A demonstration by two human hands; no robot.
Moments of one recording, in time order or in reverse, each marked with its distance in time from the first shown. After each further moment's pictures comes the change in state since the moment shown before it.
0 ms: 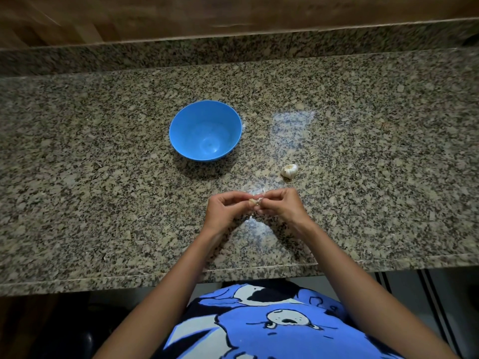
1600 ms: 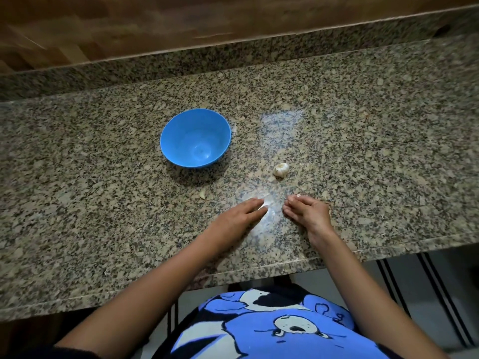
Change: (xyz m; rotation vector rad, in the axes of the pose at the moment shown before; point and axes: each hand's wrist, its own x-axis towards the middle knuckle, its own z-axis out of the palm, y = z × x) left_hand 0.015 -0.029 -0.004 1.375 -0.462 0.692; right_hand -0.020 0.021 -0.033 0.431 0.453 0.113
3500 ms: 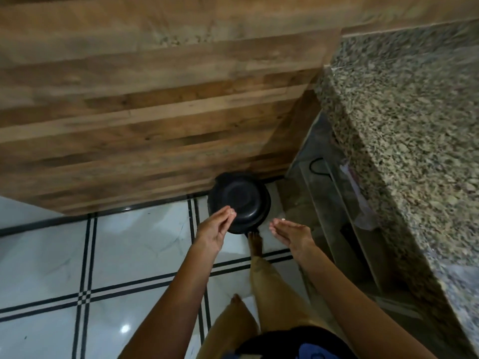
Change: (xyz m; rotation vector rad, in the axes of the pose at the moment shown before) left_hand -0.623 -0.020 0.089 1.668 -2.102 1.055; right_hand -0.284 0.468 0.331 -1.191 -0.925 0.432
